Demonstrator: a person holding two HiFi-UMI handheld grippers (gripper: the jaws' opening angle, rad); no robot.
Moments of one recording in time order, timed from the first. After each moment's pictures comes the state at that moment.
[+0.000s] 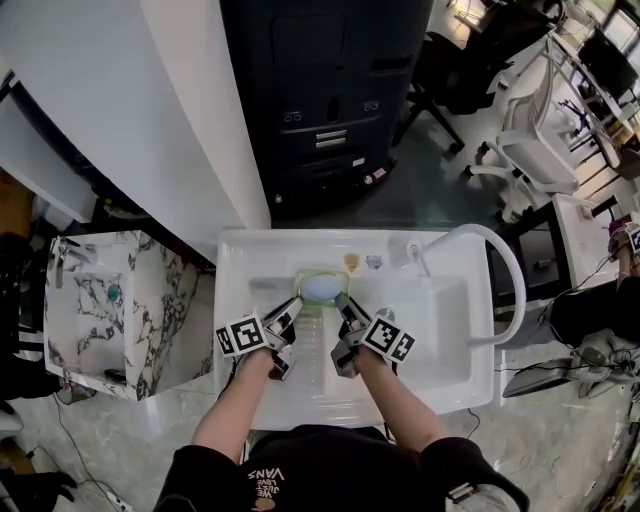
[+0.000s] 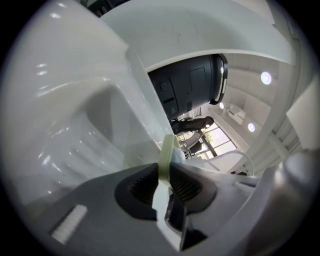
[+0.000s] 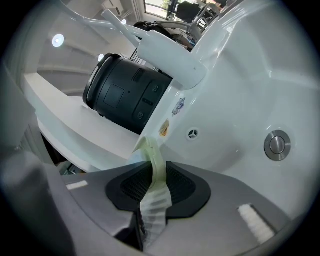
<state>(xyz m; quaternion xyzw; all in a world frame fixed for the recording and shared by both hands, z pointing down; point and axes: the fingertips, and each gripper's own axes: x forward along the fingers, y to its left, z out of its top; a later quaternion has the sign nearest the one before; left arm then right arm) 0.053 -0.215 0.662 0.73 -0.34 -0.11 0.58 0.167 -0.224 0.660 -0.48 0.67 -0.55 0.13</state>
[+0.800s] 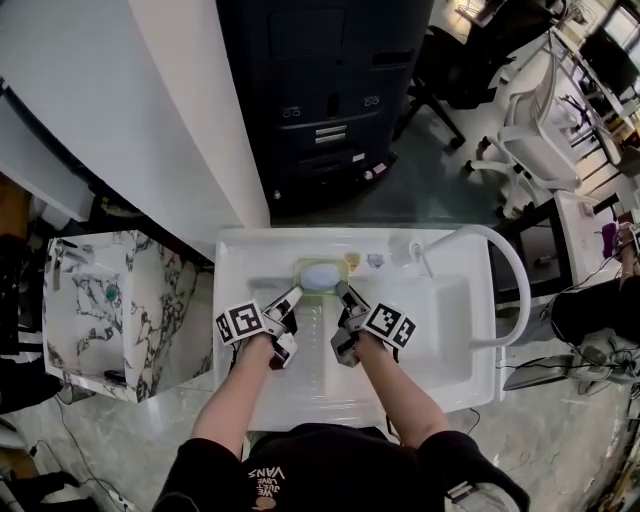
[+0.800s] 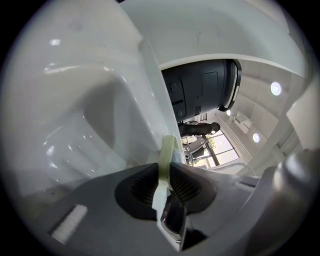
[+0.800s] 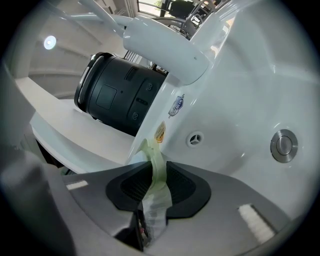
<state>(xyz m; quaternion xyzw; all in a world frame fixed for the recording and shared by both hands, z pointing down) 0.051 -0.238 0.674 0.69 -0.34 -0.12 0.62 0.167 -0.248 0.670 -0.48 0.65 -0.57 0.12</state>
